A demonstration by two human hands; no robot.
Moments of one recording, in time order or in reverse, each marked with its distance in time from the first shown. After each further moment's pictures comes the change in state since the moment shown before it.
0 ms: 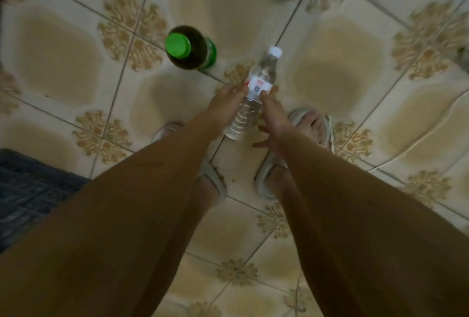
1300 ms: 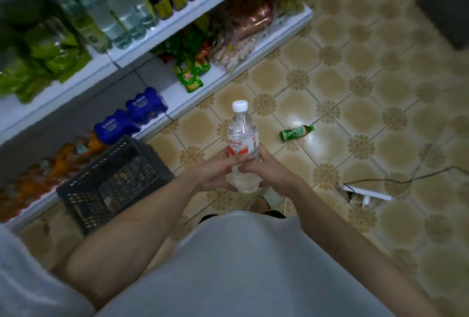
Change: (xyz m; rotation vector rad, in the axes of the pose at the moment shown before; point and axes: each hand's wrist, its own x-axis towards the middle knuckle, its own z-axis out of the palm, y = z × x) left_hand -0.658 0.012 -0.081 -0.566 -0.286 0.389; right_hand -0.658 0.020 -0.010 -0.774 -0.507 -0.676
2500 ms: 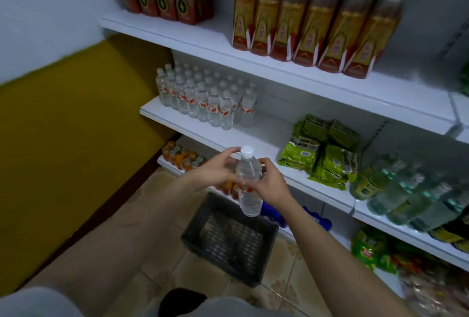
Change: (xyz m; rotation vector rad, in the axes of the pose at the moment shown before) left_hand -0.416 -0.032 -0.376 -0.148 1.089 0.625; right_hand 0.141 -0.221 0.557 -0.930 -0.562 -0.646
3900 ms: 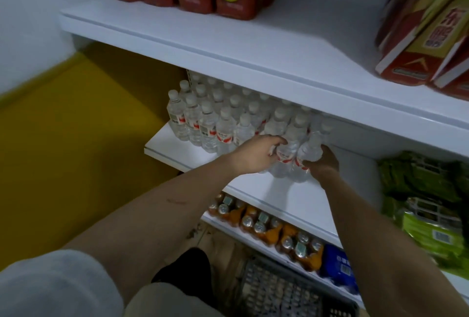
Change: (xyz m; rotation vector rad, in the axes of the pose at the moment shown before) left_hand 0.322 -0.032 -0.307 0.742 -0.004 0.279; right_hand 0.455 -0.017 0.113 -0.260 0.287 0.315
